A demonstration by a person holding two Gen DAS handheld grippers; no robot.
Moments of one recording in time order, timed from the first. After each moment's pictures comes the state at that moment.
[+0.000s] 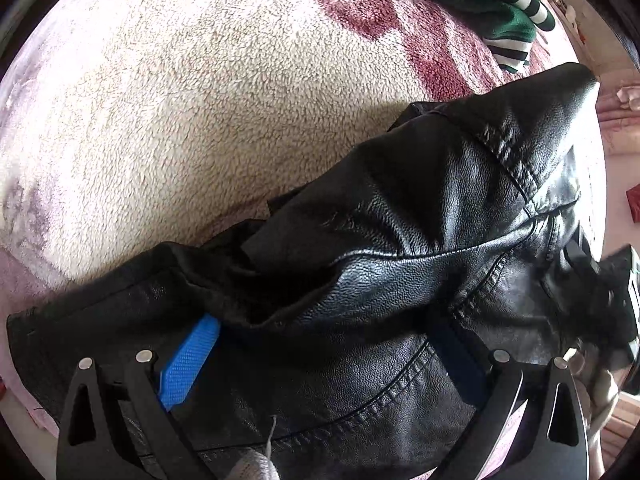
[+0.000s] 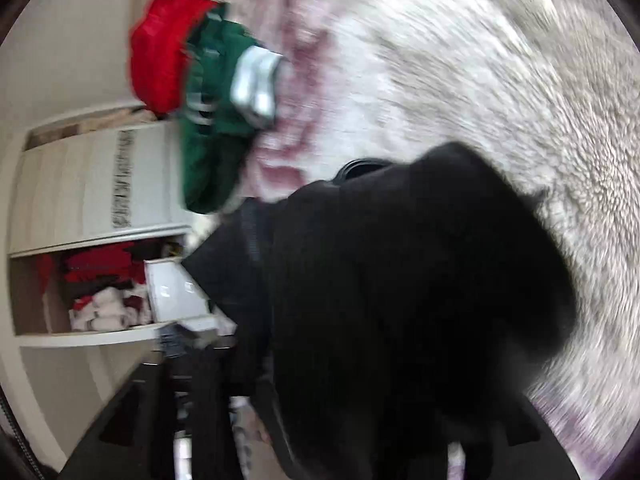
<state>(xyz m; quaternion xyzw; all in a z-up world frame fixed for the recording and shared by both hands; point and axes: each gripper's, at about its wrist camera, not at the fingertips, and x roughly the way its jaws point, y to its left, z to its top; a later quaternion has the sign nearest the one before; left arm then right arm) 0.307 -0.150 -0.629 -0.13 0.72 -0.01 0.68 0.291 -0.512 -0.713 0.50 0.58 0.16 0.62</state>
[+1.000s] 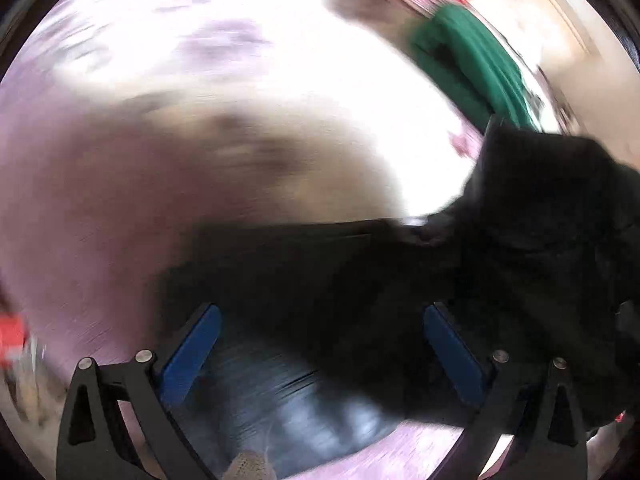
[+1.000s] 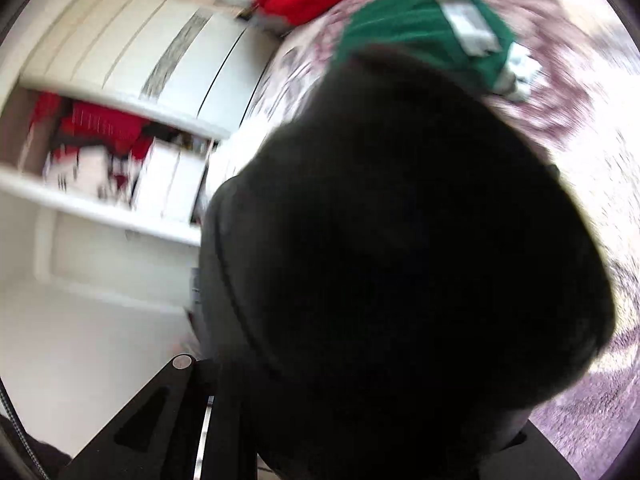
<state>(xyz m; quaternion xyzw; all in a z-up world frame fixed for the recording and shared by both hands) 0.148 0.048 -0.539 -0.27 0.61 0.08 0.74 0.223 -0.307 -0.501 0.27 0.56 0.30 0.73</state>
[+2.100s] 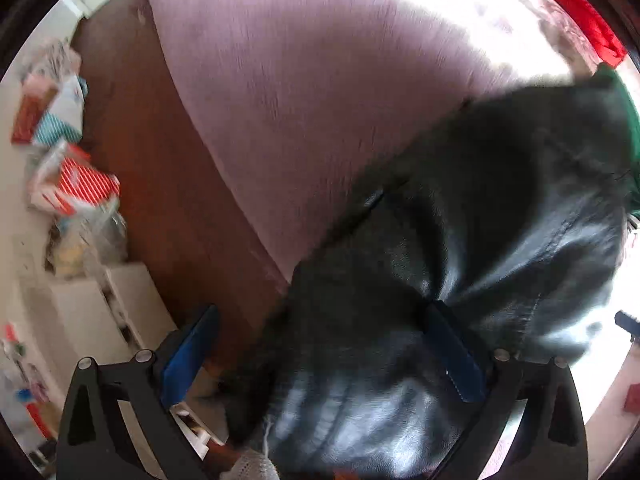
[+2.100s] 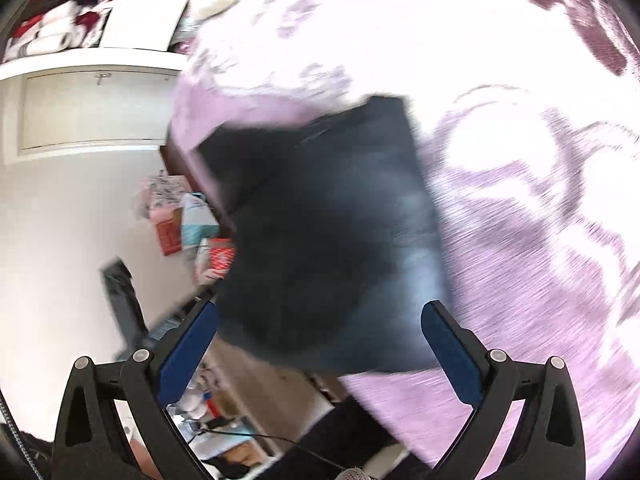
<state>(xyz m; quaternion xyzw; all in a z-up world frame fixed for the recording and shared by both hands) -0.014 0.069 -0.589 -0.31 0.62 0.30 0.66 0.187 -0.195 -0.583 0.09 0.75 0.37 0.54</state>
